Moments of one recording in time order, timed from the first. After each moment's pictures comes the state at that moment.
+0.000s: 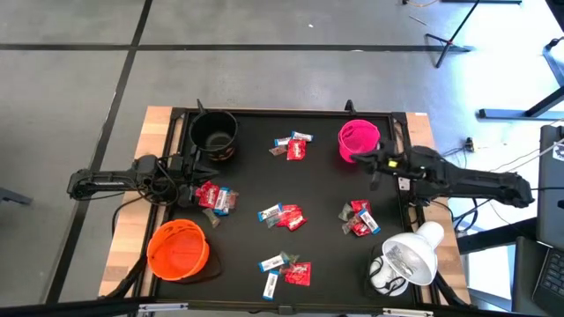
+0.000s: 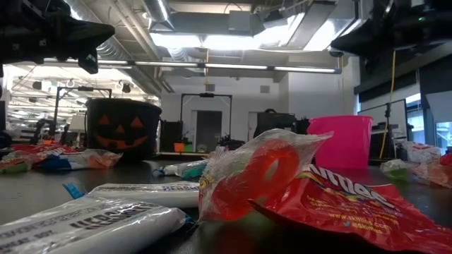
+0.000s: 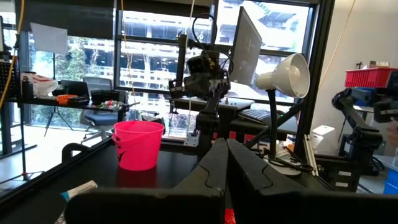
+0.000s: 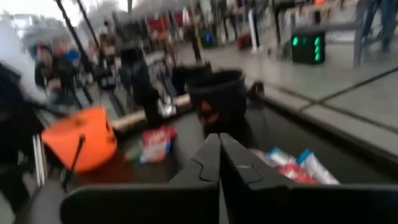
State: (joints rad) left arm 0.06 0.02 0.01 0.23 0.01 -0.12; right arm -0.15 0.46 0.33 0.06 0.06 0.26
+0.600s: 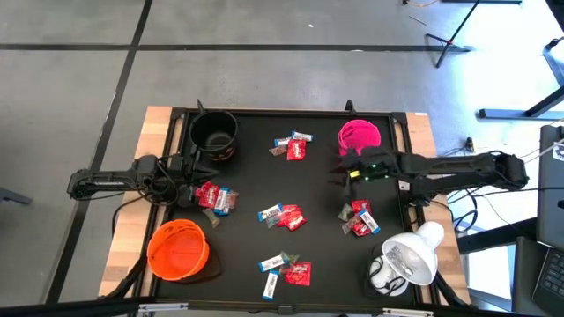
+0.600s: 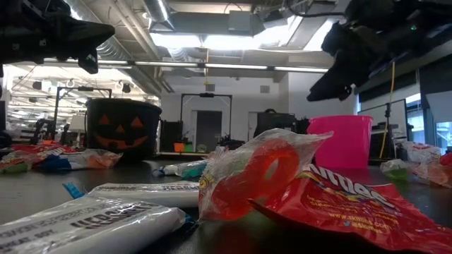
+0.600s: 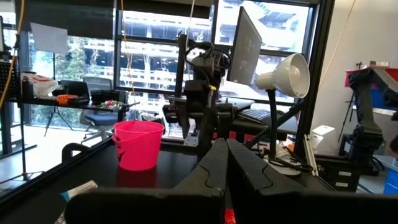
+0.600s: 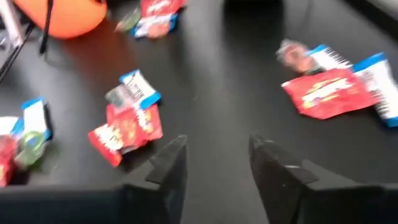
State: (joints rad) left arm 0.06 0.02 0.01 0.23 0.01 -0.12; right arm -0.14 1.01 0.49 -0.05 -0.12 0.13
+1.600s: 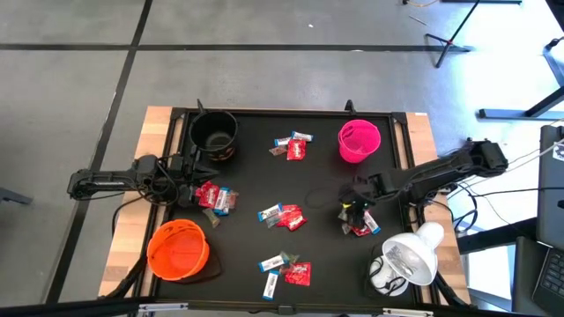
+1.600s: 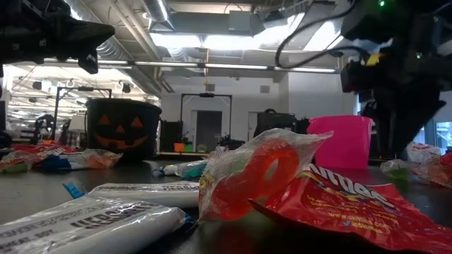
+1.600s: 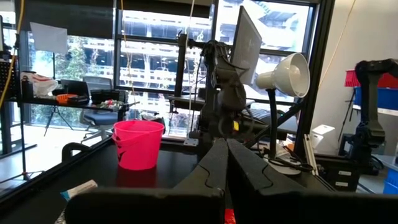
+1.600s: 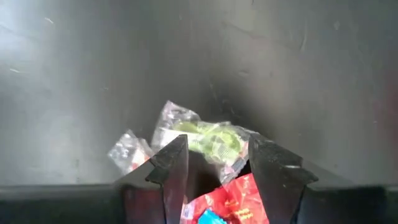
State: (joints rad) left arm 0.06 0.02 0.01 0.22 0.01 -0.12; right arm 0.19 1.29 0.65 -0.60 -0.03 0.42
